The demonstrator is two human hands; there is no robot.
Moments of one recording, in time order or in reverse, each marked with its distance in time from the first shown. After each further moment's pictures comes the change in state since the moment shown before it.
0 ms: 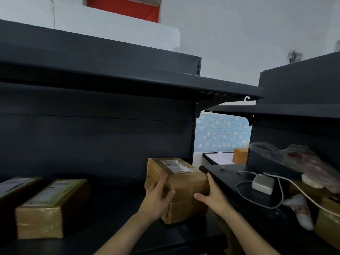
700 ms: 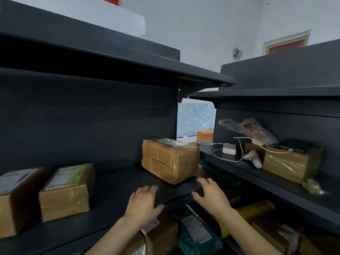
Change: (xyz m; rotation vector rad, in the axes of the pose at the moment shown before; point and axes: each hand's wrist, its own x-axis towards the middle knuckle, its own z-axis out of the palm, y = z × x) left_hand -0.108 -0.055 -0.063 0.614 -0.230 0.244; right_hand -0.159 -0.043 0.074 -0.747 0.252 0.095
